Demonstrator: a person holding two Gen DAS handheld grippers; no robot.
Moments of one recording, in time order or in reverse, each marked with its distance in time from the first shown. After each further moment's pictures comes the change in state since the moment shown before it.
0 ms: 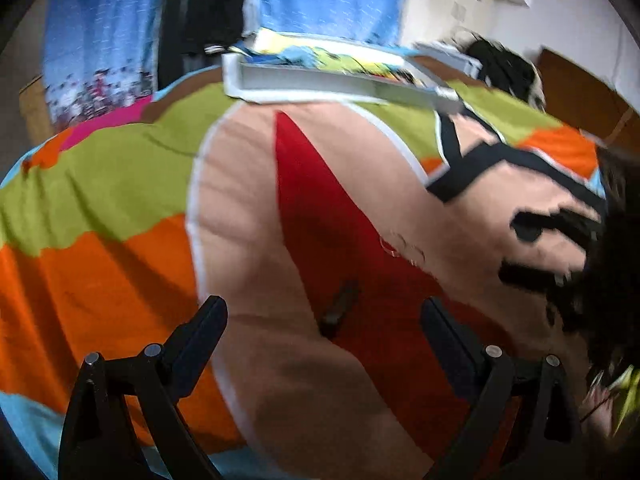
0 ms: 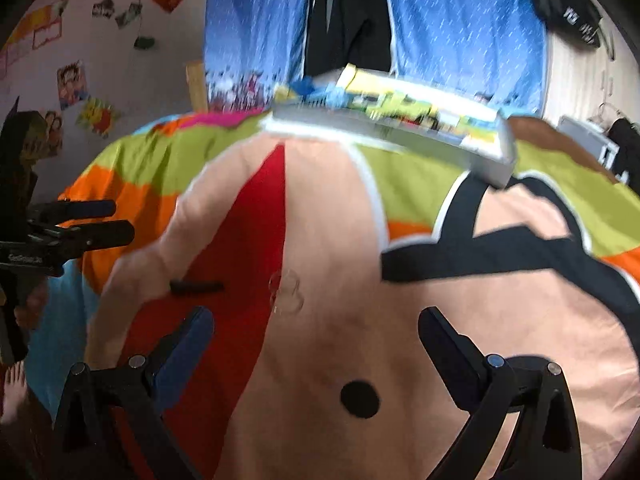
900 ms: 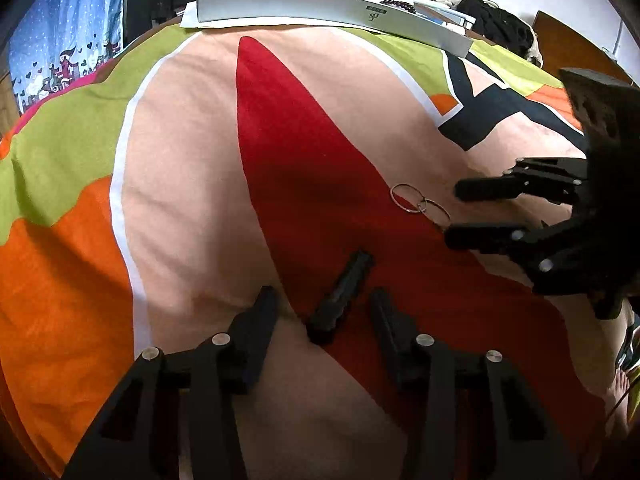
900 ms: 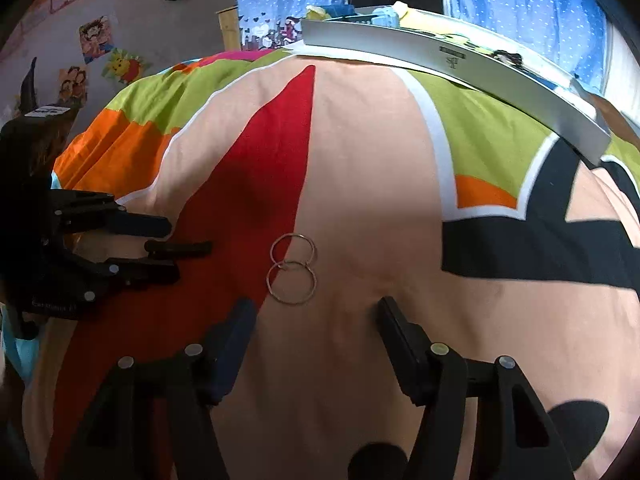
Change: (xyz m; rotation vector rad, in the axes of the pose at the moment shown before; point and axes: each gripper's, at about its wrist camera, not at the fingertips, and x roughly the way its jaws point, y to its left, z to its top) left arm 0.076 0.008 -0.004 0.020 0.127 -0.044; right arm 0.080 -0.005 0.002 -0.114 0.158 0.125
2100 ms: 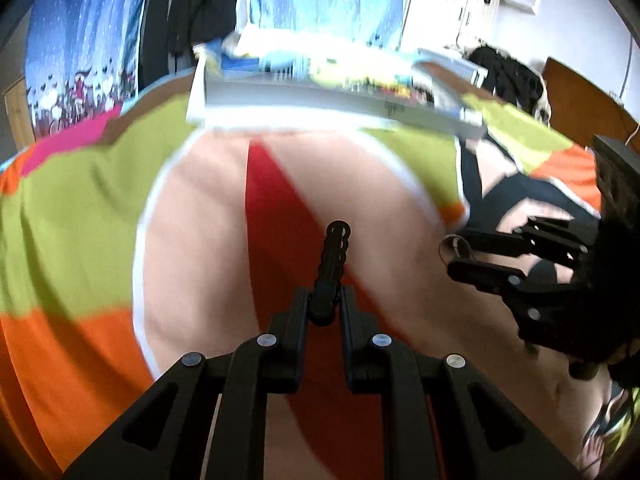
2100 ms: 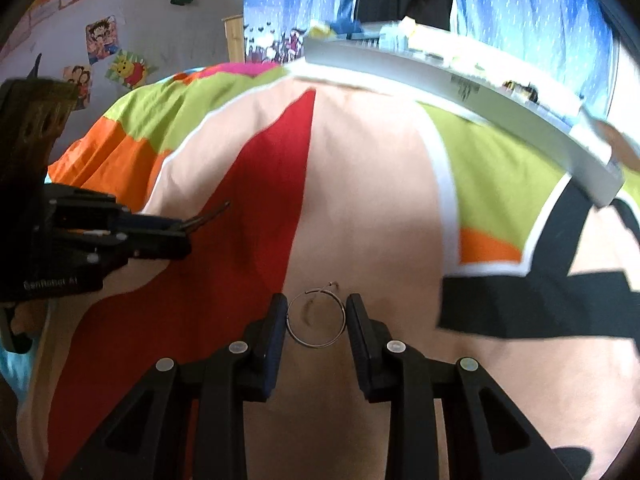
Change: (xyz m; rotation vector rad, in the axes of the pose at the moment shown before) left arm -0.022 0.007 0.082 -0.065 -0.153 0.006; right arm -0.006 -0.011 0.021 -0.027 -0.054 -0.029
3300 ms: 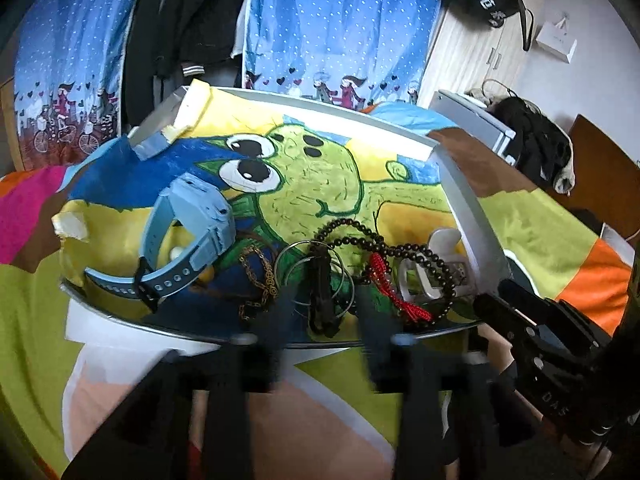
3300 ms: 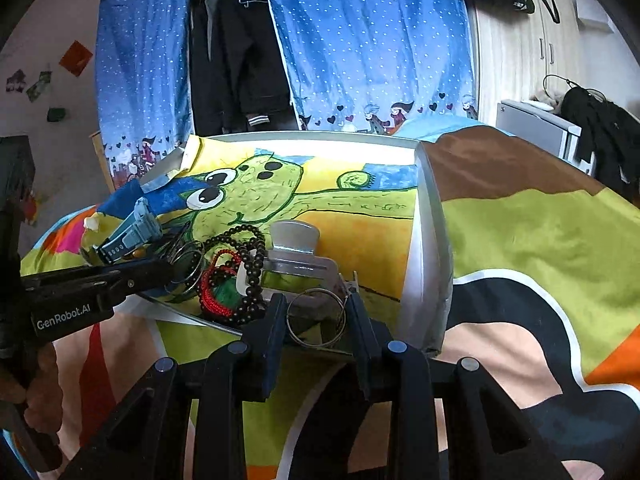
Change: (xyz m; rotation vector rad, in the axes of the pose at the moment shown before) left arm 0.082 -0.019 0.159 -0.130 -0.076 0.006; right arm -0.024 -0.158 0.091 0.375 -0.220 -0.295
